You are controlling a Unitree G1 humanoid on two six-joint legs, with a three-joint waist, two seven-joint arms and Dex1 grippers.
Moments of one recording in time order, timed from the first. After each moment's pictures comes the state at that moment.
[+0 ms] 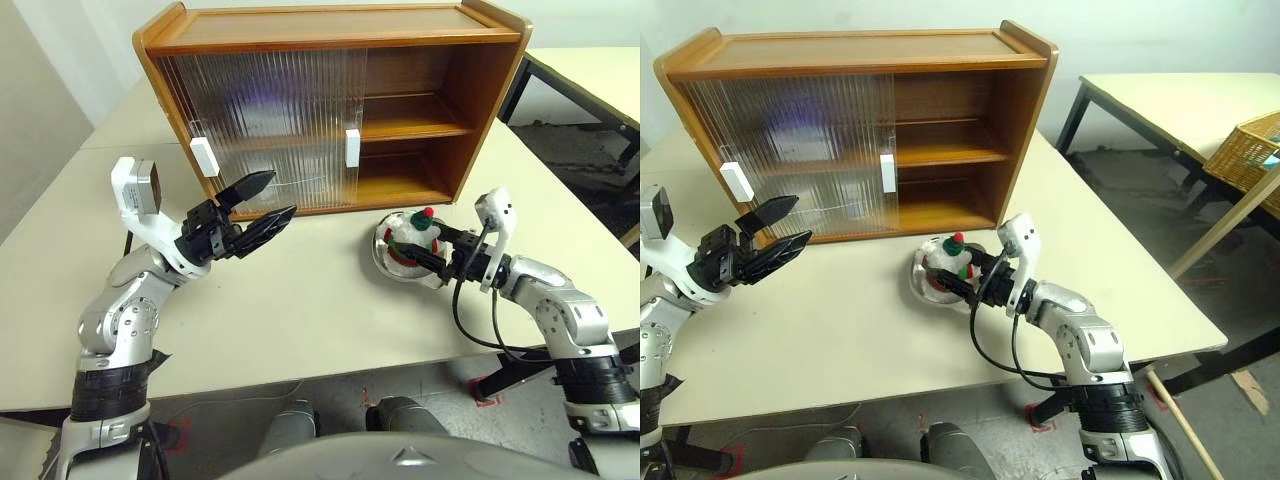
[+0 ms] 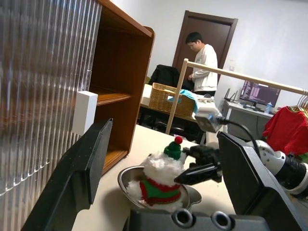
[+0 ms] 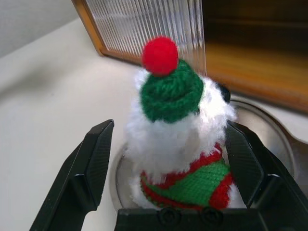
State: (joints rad) left arm -0.18 0.51 0.26 -0.21 -0.84 0.36 -1.01; right arm -0.22 -0.46 -0.02 -0.03 0.50 0.48 0.83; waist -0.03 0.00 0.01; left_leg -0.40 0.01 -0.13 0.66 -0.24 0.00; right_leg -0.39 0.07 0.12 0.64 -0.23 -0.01
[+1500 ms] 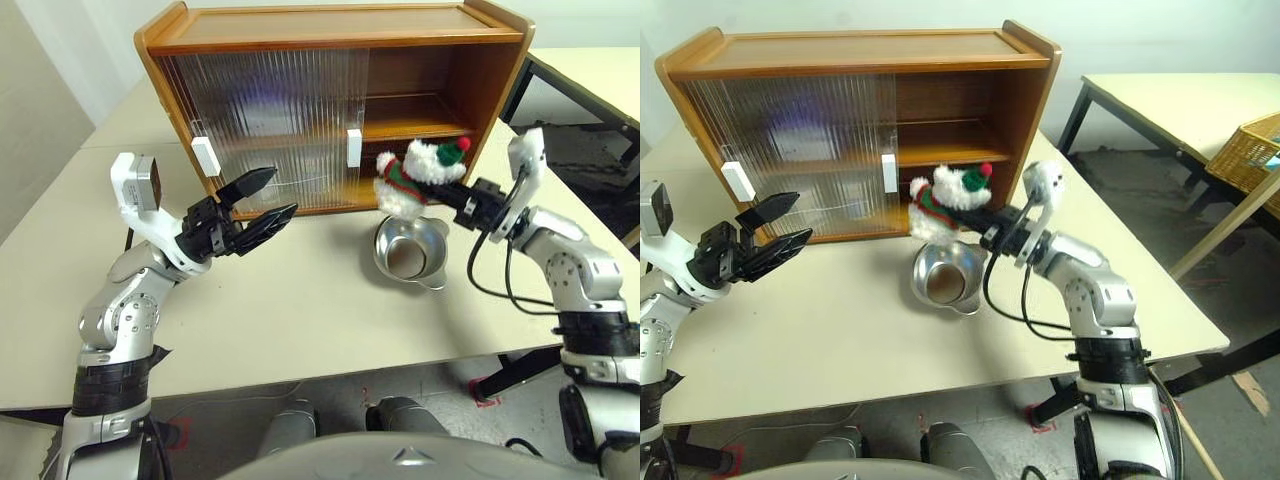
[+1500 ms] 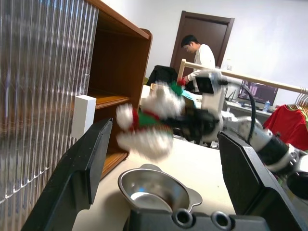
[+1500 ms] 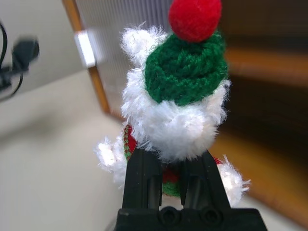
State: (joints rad) left arm -0.21 0.51 0.26 -0.19 -0.84 0.36 -1.03; right arm -0.51 -0.46 -0.12 0.04 0.58 0.47 0.86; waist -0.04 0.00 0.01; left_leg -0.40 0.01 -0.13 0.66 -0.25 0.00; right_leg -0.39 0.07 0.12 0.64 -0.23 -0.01
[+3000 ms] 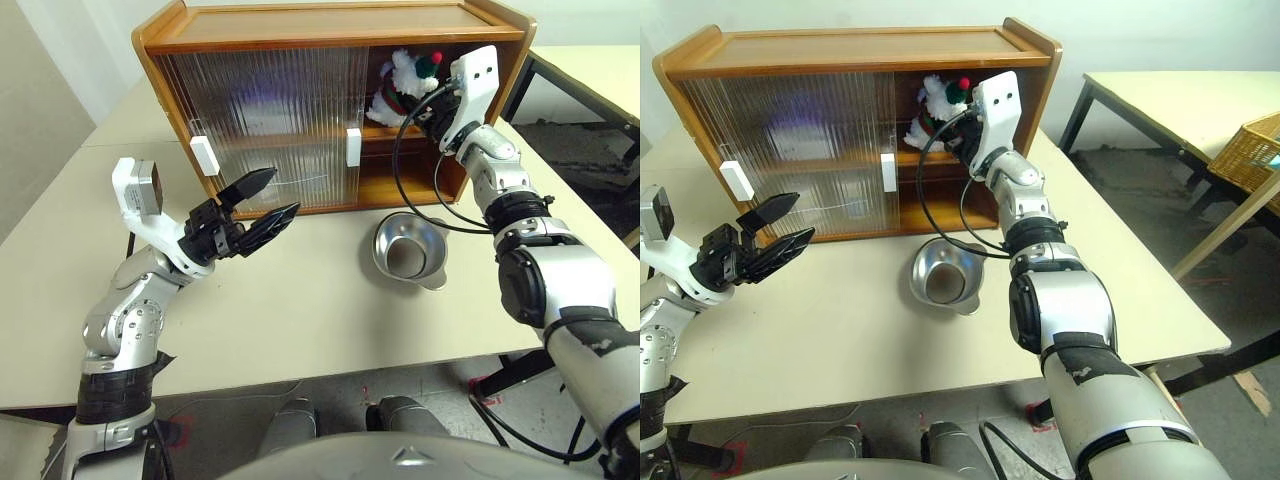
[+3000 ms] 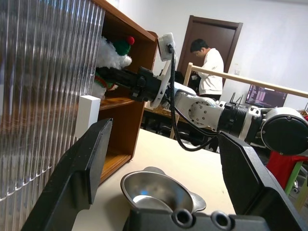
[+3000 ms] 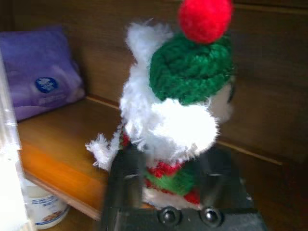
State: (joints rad) left arm -0.18 0.48 0.26 -0.23 -0.83 0.34 -0.97; right arm -1.17 -0.27 -0.12 1.18 0.13 -0.30 0.58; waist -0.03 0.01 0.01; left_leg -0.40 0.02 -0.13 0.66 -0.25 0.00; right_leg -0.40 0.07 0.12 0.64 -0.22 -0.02
